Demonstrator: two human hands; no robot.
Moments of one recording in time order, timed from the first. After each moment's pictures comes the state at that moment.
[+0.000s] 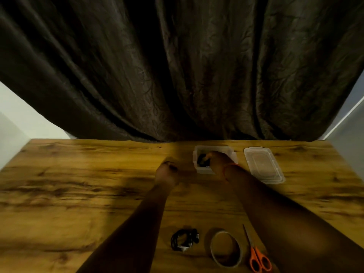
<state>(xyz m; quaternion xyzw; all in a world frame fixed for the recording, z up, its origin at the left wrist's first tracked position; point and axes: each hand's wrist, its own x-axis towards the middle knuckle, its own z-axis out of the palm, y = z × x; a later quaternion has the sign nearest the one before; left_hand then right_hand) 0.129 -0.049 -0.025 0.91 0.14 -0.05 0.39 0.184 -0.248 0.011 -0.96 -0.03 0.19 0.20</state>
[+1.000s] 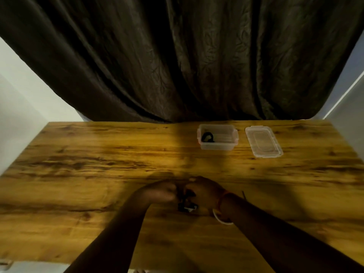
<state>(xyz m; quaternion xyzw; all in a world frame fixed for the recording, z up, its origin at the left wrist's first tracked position) -0.004 -0.011 -0.011 0.83 -0.09 -0.38 0.39 0.017 -0.210 -0.042 -0.90 -0.34 0.21 0.17</state>
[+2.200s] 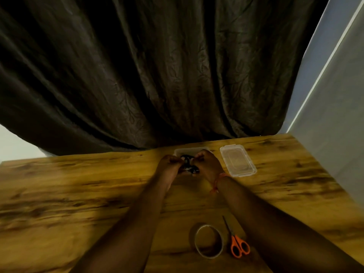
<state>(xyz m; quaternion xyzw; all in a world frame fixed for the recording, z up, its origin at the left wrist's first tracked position) 0.117 -0.129 0.035 0.67 0.16 -0.07 0.72 0.124 -0.269 0.026 -0.77 0.10 0.06 0.63</state>
